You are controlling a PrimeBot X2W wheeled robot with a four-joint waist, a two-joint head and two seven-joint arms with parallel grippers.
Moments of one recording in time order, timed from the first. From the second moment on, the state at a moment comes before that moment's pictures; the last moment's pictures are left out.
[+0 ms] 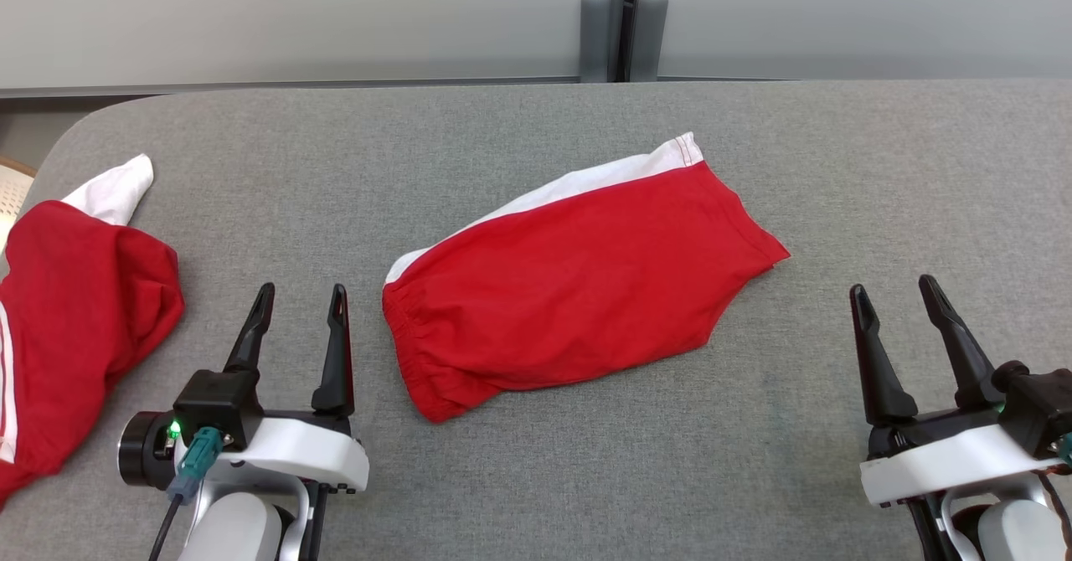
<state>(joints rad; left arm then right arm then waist) -0.20 0.16 -0.25 0.25 -0.31 0.14 -0.26 -0.11 -0.18 0.10 0.11 0.25 0.13 -0.17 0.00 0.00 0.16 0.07</state>
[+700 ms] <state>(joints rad) -0.19 0.15 -0.24 0.26 -0.29 0.11 -0.26 -0.08 -0.16 0.07 0.07 0.24 0.13 -0.13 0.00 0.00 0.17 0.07</state>
